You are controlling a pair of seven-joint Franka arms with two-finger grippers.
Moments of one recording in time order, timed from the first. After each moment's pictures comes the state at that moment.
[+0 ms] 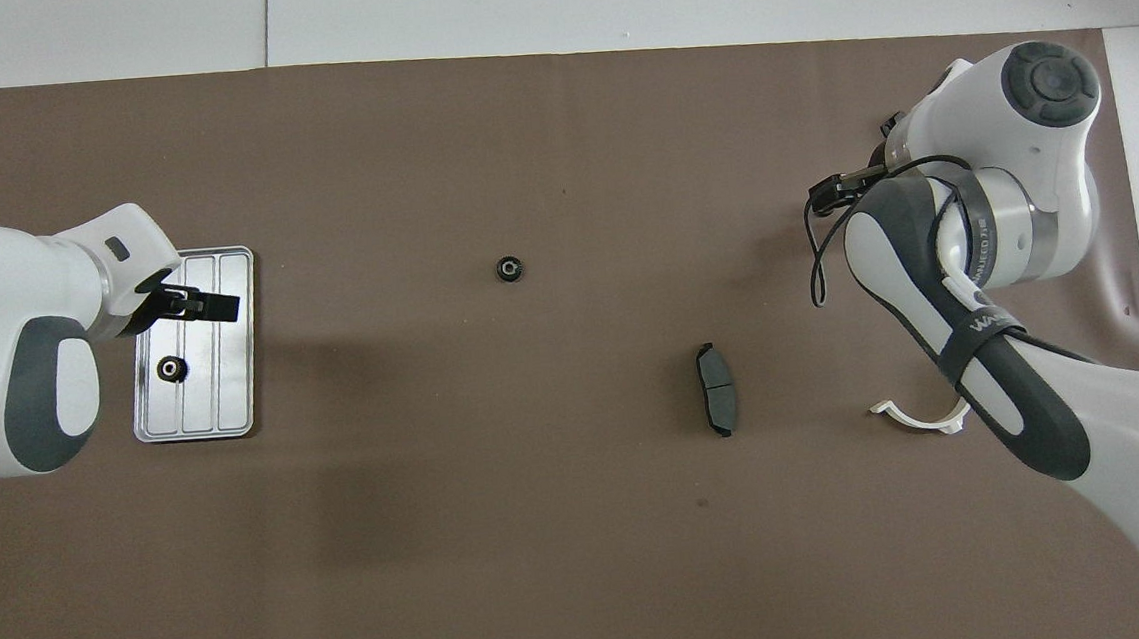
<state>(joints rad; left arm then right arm) -0.06 0.11 -0.03 -2.04 0.00 2.31 0.15 0.10 0.47 -0.04 -1.67 -0.02 2.22 -0.05</state>
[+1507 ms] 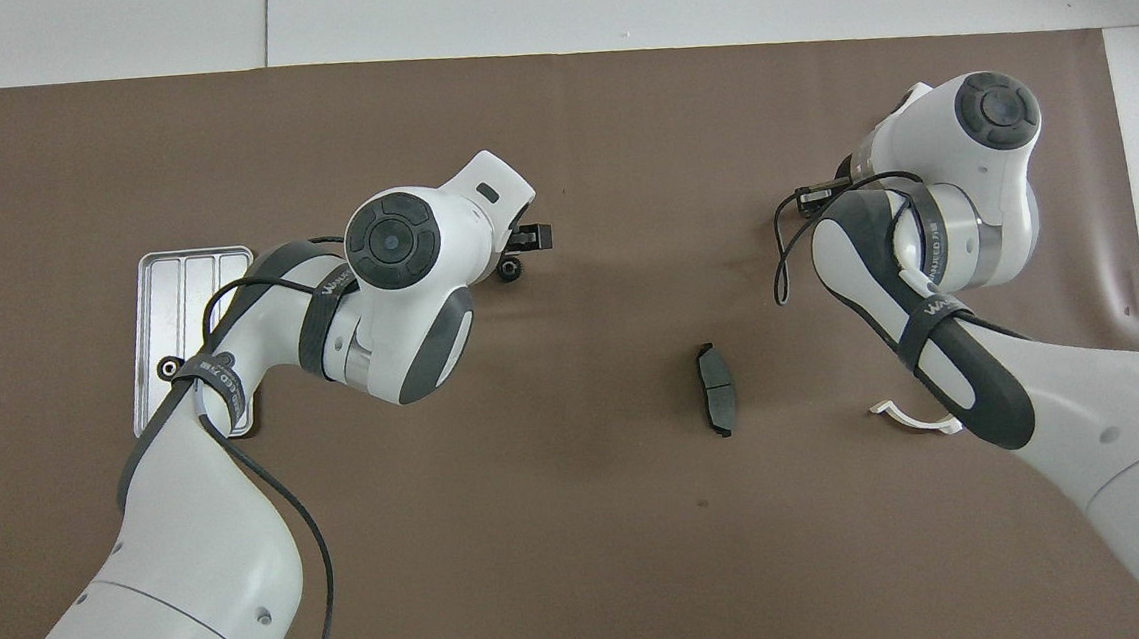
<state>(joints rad) -0.49 0.51 -0.04 -1.69 0.00 2.50 -0.46 0.10 0.56 -0.04 -1.67 0.04 2.32 -0.05</state>
